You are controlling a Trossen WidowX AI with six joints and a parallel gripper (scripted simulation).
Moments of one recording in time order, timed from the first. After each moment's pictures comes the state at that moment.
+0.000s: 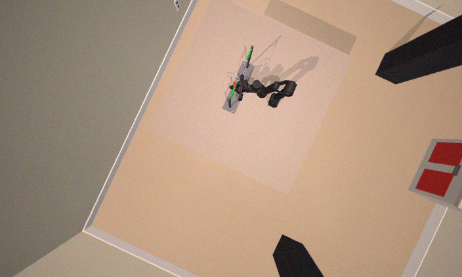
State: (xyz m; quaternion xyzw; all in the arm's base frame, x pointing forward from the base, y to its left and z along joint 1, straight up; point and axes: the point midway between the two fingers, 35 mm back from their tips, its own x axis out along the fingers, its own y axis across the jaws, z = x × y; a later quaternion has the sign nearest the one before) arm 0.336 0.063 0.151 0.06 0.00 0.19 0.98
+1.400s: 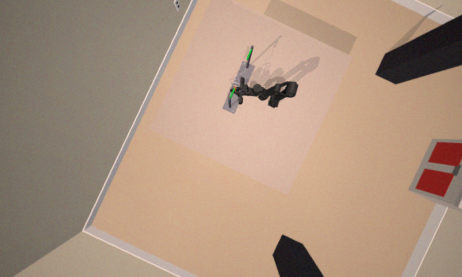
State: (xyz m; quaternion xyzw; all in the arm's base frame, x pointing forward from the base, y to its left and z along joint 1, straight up) arm 0.323 0.084 0.150 0.01 -0.01 0.18 0.98
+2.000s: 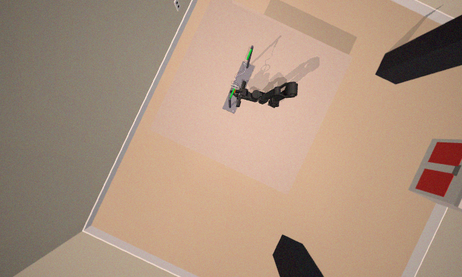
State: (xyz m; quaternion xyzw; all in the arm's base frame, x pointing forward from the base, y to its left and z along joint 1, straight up) arm 0.318 0.098 0.151 0.00 -0.01 0.09 1.00
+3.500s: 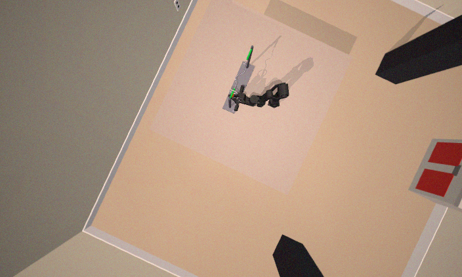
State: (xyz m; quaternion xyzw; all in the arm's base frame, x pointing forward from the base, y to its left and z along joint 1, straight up) arm 0.319 0.128 0.135 0.01 -0.01 0.08 1.00
